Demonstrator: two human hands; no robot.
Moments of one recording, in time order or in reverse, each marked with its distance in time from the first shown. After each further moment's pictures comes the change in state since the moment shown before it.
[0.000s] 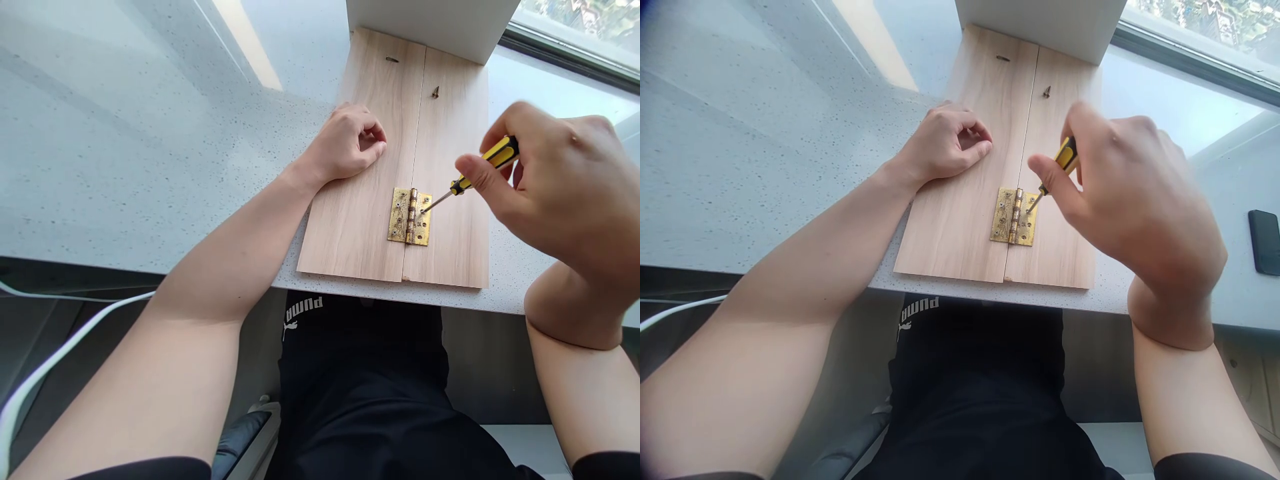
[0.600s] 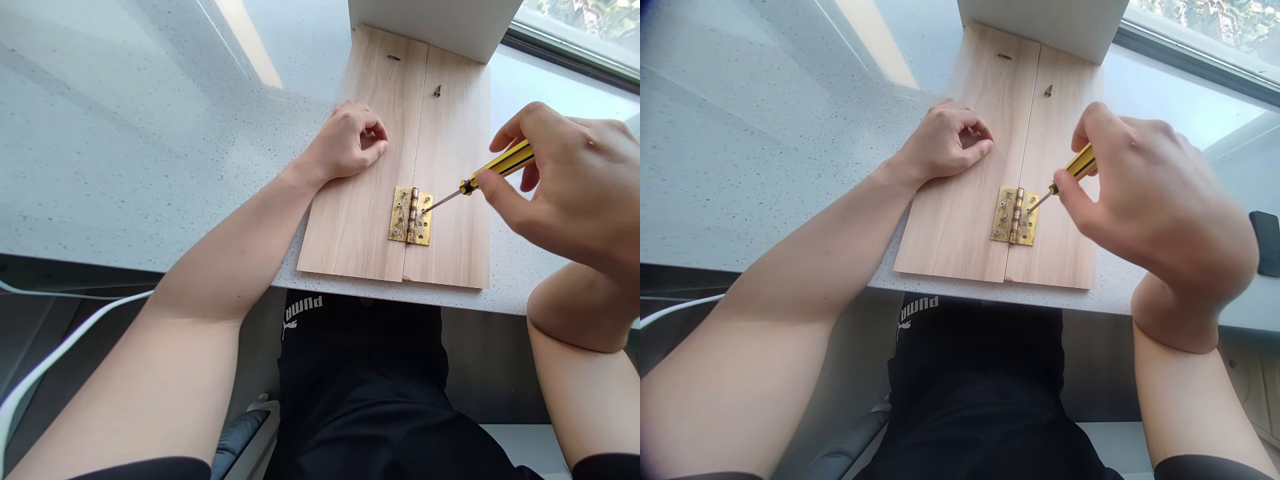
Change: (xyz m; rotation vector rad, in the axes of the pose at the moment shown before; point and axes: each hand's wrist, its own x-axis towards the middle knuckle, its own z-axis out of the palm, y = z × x) left_hand 0.002 0.005 -0.004 -0.062 -0.014 -0.005; right_hand -0.003 0.018 -0.004 -0.006 -0.013 -0.043
